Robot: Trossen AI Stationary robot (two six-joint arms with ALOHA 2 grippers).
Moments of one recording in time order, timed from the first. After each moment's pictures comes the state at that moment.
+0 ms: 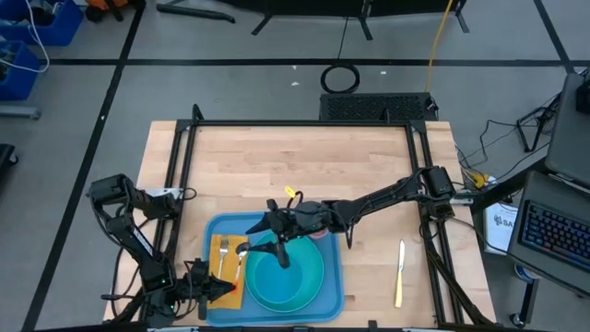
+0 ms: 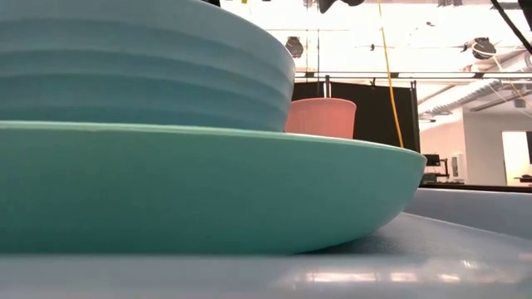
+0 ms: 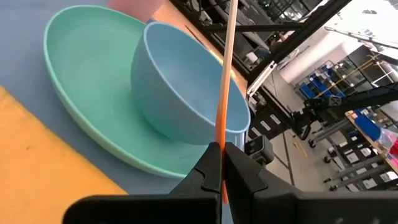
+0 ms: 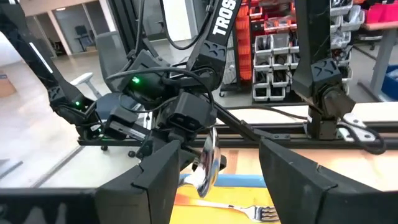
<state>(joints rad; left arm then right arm) -1.22 1.70 0.65 0.37 -1.16 -1.46 0.22 1.99 1.40 0.50 -0.06 0.18</state>
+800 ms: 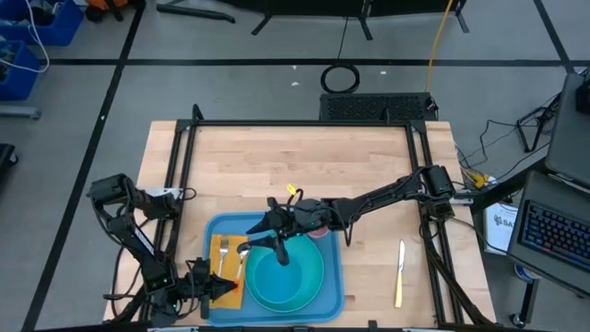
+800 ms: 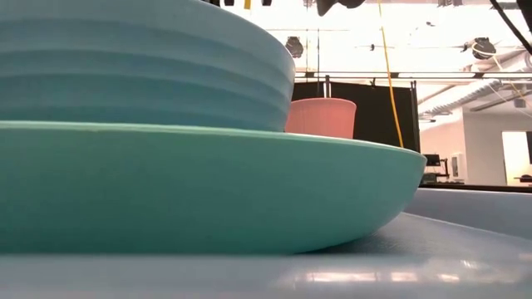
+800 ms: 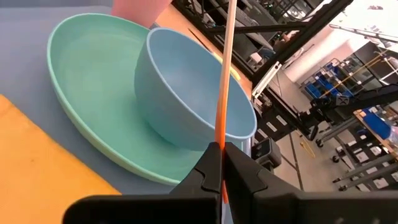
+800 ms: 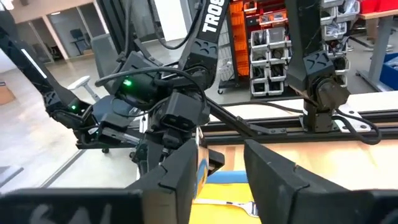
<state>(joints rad) -1.20 1.70 0.65 0.37 -1.15 -1.42 0.20 1.99 1.40 0.48 -0.05 0.23</state>
